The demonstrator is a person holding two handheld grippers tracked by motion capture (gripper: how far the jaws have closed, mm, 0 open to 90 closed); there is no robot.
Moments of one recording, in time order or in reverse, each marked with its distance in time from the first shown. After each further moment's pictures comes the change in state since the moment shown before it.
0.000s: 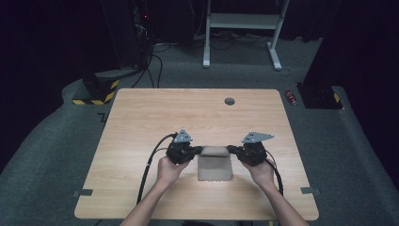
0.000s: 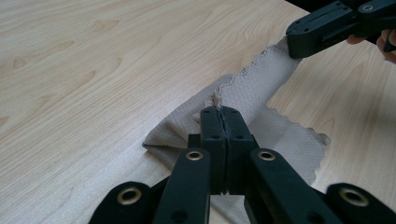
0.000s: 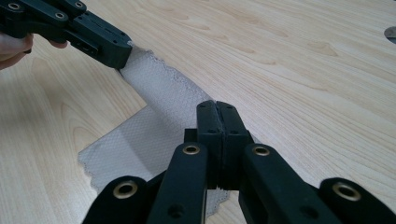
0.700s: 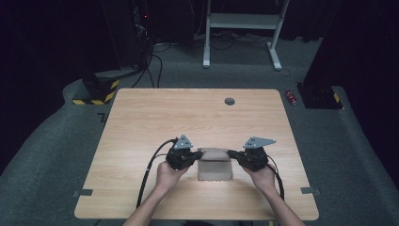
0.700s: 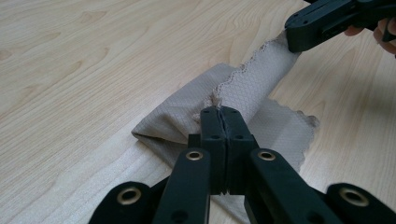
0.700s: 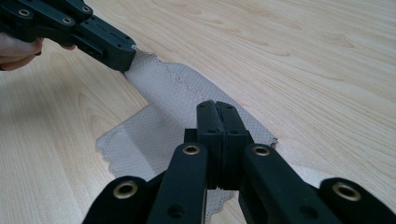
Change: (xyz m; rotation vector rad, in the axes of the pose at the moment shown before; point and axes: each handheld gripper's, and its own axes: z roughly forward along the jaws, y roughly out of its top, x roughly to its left) left arm -0.011 -0.011 -0.003 0.015 -0.006 0.034; right arm 0.007 -0.012 -0.005 -0.009 0.034 0.004
